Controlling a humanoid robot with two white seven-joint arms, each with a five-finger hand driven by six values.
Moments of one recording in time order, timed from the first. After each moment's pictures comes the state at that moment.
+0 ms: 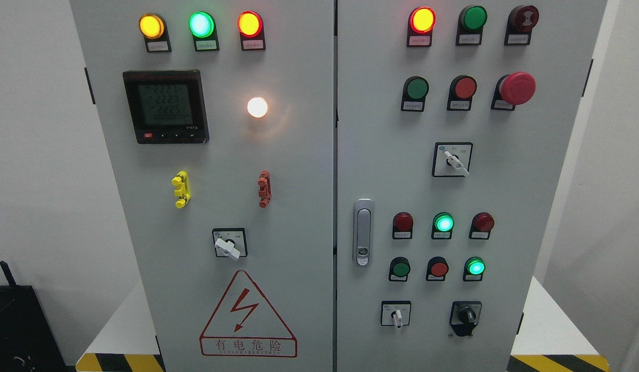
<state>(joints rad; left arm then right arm) 0.00 -0.10 0.00 0.00 0.00 -0.06 -0.01 0.13 -0.08 -0.17 0.04 0.14 -0.06 0.26</state>
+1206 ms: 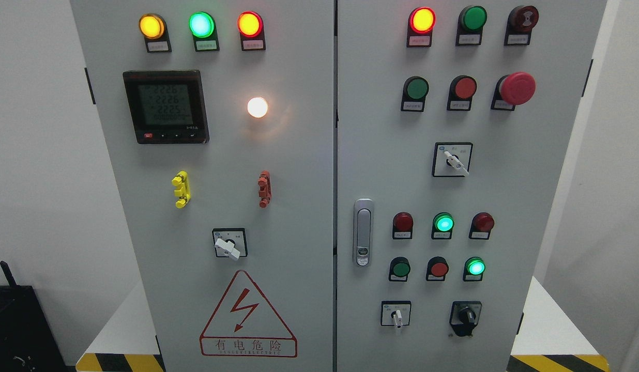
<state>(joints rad) 0.00 -0.10 0.00 0.00 0.00 -0.05 -0.01 0.25 -0.05 -0.13 -0.32 0.07 -0.06 0.37</state>
